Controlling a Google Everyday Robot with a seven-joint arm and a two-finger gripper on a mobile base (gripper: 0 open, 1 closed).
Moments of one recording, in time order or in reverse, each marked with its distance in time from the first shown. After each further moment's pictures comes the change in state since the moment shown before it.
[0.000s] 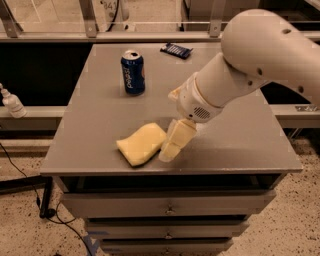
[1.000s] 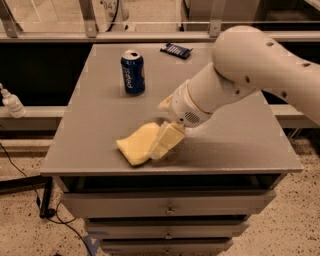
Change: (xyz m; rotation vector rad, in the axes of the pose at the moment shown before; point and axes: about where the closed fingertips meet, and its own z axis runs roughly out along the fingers) arm -0.007 -0.001 0.032 -0.046 -0.068 0.039
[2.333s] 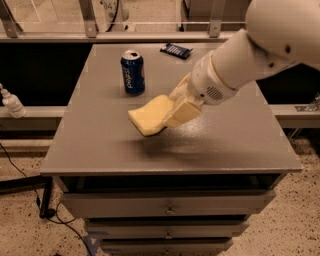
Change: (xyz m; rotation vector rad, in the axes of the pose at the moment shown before) arm -0.014 -0.017 -0.070 0.109 -0.004 -0.001
